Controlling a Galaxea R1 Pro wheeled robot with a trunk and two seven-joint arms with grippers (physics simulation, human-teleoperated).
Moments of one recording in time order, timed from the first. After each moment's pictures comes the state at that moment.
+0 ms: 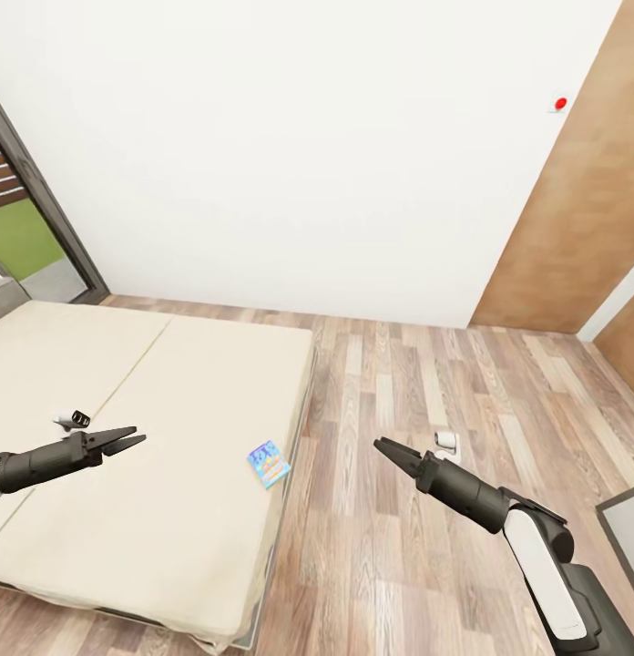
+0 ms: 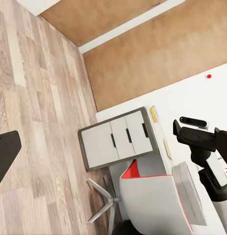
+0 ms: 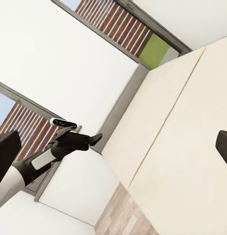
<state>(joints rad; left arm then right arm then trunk) -0.78 0.60 0.02 -0.55 0.43 0.66 -1.57 -0.29 -0.13 -0.03 -1.53 -0.75 0.67 0.83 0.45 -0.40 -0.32</state>
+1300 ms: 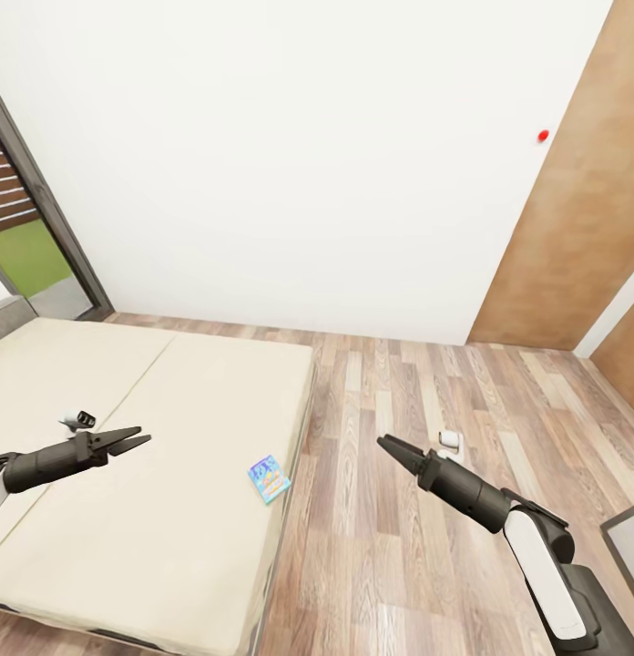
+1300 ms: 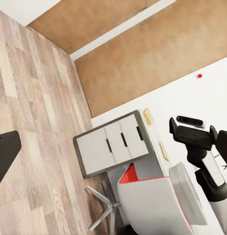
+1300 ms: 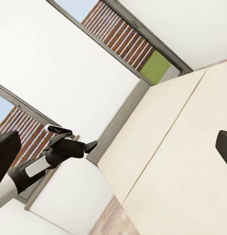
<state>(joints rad) -0.78 0.58 0.02 -0.55 0.43 0.66 -1.57 -0.29 -0.13 -0.04 -1.51 -0.75 0.62 0.83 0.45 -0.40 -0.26</state>
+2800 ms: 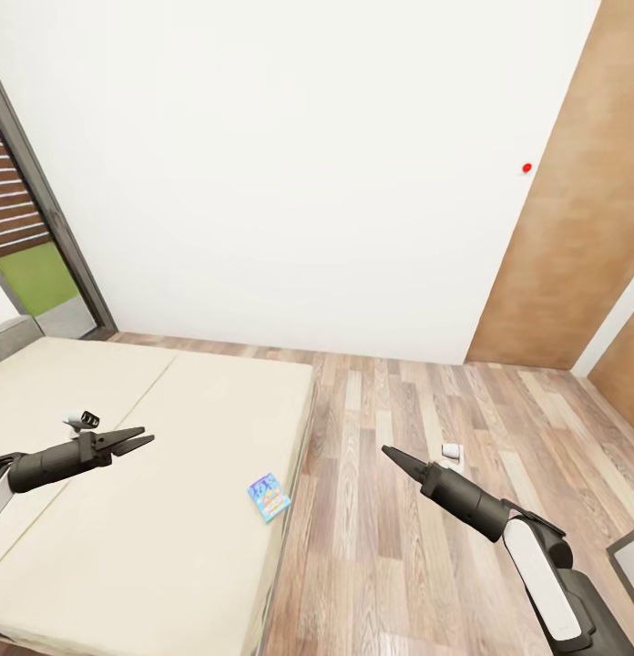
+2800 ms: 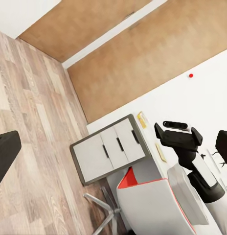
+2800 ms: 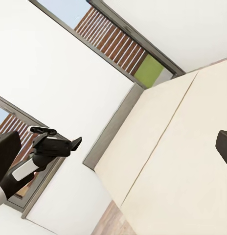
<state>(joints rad) -0.78 0.57 0.02 -0.55 0.43 0.66 -1.57 -0.29 -0.14 -0.06 -1.39 -0.75 0.61 0.83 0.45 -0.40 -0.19</state>
